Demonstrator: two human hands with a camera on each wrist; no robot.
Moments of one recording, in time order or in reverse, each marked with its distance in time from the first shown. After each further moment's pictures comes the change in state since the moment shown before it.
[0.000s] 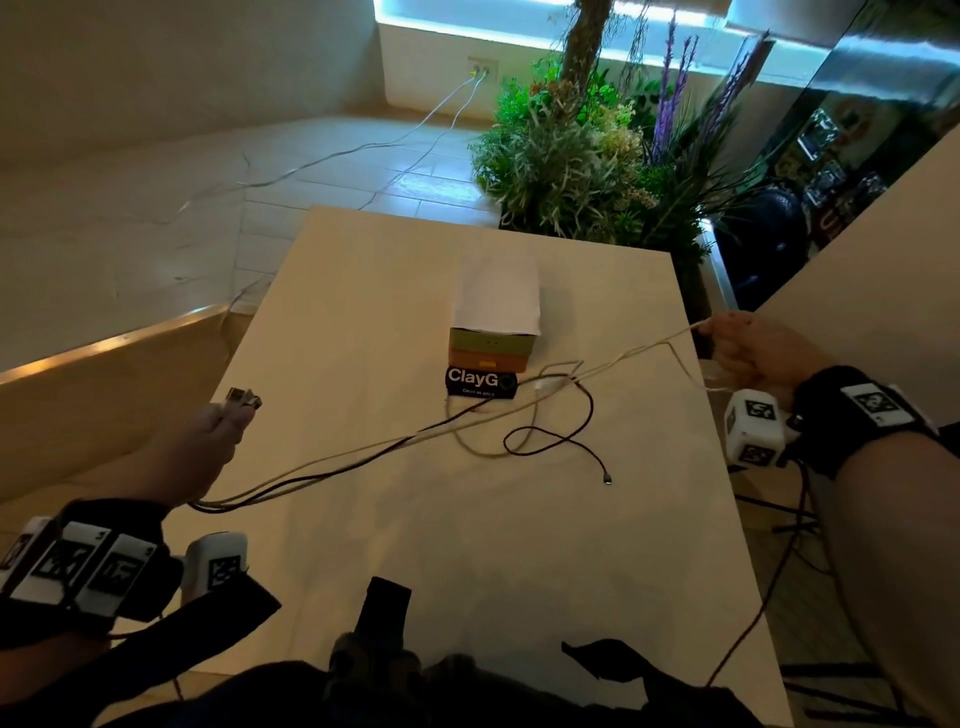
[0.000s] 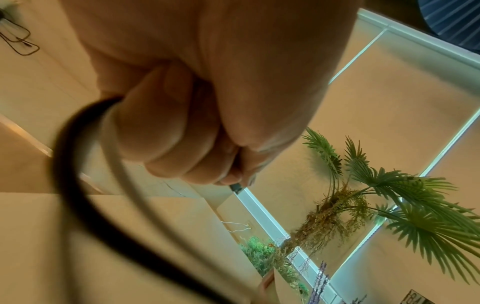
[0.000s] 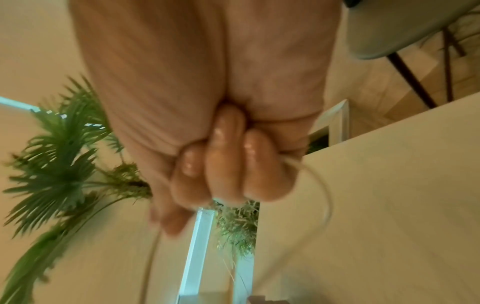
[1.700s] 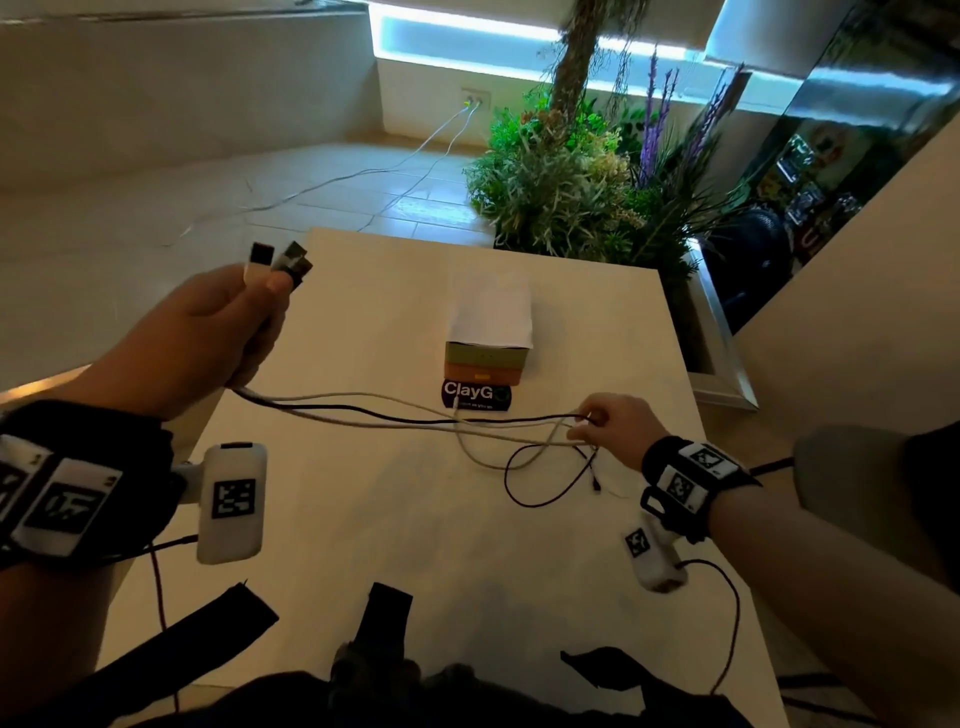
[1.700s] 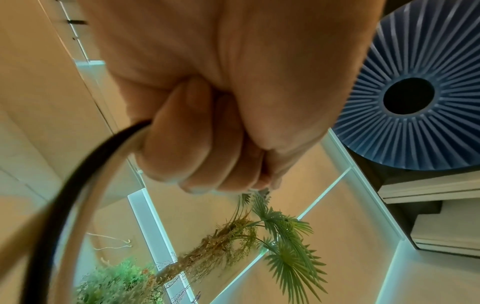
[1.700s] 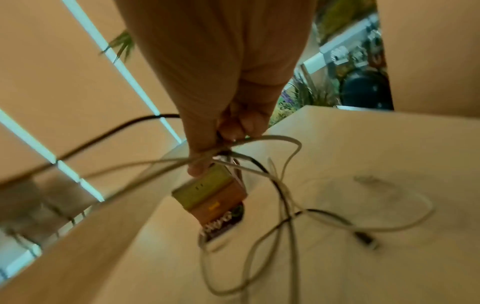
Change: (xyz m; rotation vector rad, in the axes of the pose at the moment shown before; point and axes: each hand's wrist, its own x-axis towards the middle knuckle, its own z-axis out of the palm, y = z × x) left_hand -0.034 0.115 -0.052 -0.469 -0.039 0.512; right_hand -0.013 0.074 0.108 -0.961 0.071 -0.169
